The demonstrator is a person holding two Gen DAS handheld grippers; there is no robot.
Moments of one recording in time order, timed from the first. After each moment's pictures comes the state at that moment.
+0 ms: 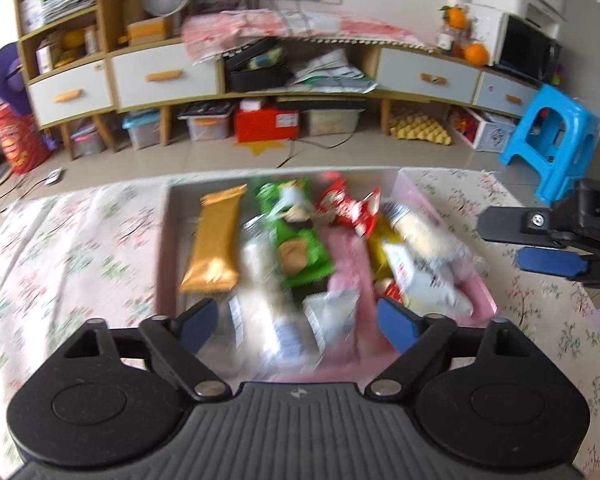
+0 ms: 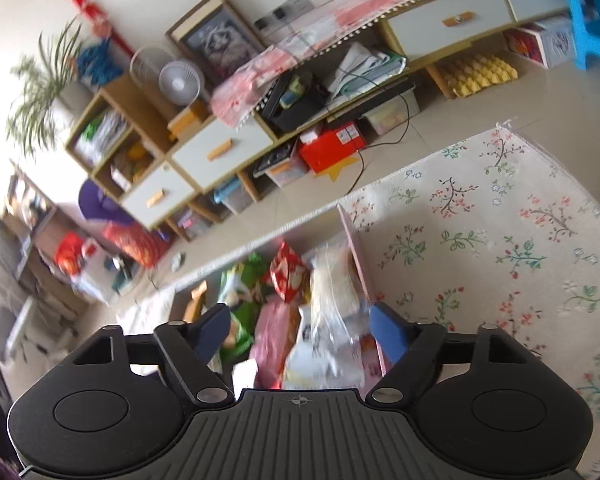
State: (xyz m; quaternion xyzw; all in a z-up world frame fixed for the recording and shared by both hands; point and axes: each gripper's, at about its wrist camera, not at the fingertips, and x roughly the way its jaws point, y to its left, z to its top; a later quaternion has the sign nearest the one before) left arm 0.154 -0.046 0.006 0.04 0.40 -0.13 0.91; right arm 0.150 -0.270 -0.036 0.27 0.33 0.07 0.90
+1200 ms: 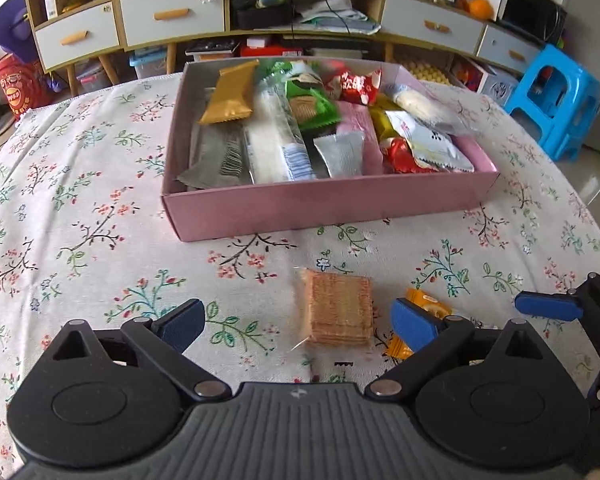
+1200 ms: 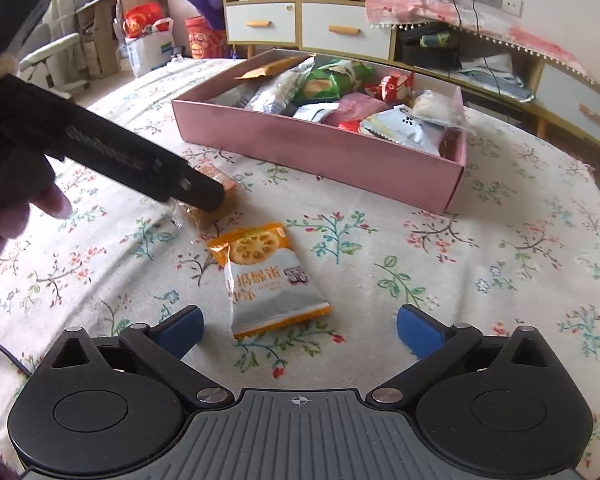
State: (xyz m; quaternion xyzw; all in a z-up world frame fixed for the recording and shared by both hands) left arm 0.103 -0.031 -0.045 0.03 0.46 -0.13 0.88; right arm 0.038 -0.187 -0.117 -0.07 0.38 0.19 0.90
